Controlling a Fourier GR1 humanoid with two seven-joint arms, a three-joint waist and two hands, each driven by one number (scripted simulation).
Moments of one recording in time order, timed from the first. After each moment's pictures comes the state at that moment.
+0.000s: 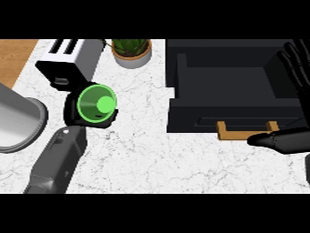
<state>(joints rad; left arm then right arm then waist) -0.64 0.09 0.30 -0.48 0.04 -0.13 -1.01 -0.28 -0.22 -0.15 -1.86 -0.13 0.18 0.14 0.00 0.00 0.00</state>
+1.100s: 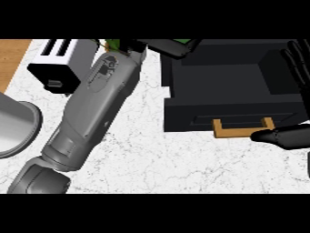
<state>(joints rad) -1.18 0.00 -0.02 -0.68 0.18 0.25 -0.34 -0.29 -0.23 -0.17 -1.81 -0.13 0.20 0.10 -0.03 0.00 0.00</state>
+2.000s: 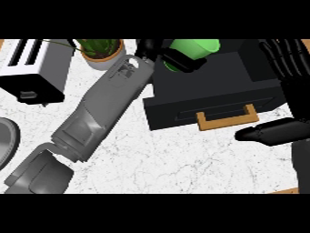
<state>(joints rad) -1.33 0.00 -0.29 -0.30 0.28 0.27 -0.21 -0.36 -0.20 -0.11 -1.78 -0.12 0.22 0.07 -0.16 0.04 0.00</state>
